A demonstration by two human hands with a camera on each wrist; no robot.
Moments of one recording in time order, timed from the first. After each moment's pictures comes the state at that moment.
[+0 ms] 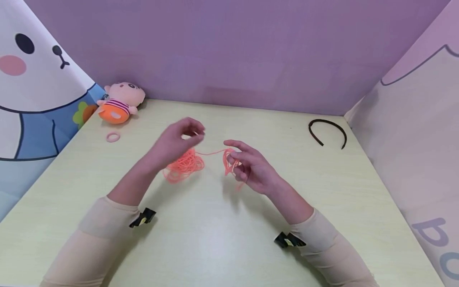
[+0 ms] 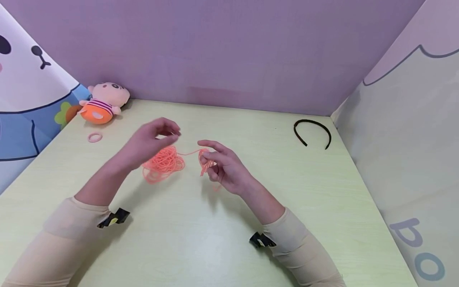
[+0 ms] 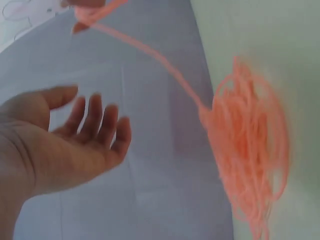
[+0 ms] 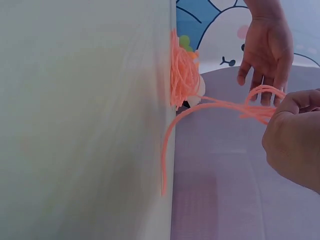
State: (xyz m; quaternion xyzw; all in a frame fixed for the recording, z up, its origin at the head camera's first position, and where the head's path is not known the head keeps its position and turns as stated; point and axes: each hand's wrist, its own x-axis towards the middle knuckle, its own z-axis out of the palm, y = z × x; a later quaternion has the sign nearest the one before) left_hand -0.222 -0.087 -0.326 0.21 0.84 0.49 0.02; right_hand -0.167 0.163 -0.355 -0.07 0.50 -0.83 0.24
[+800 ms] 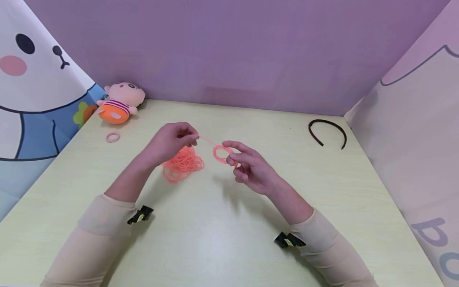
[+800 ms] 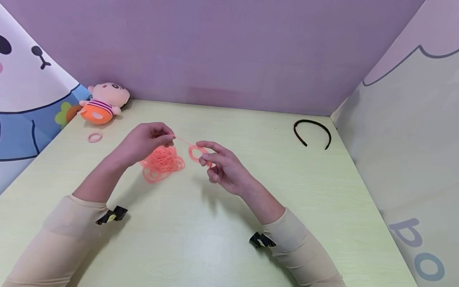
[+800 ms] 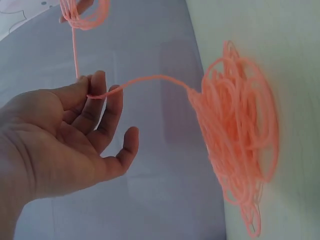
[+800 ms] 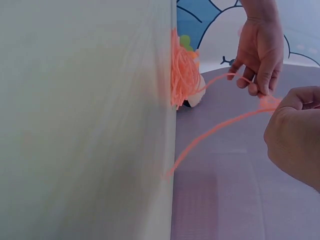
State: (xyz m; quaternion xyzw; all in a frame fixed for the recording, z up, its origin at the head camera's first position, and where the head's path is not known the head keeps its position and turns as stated) left_hand -0.231 -0.100 -0.326 0.18 0.87 0.44 0.06; right_hand -0.166 0.165 -0.355 -0.09 0.49 -0.82 0.26
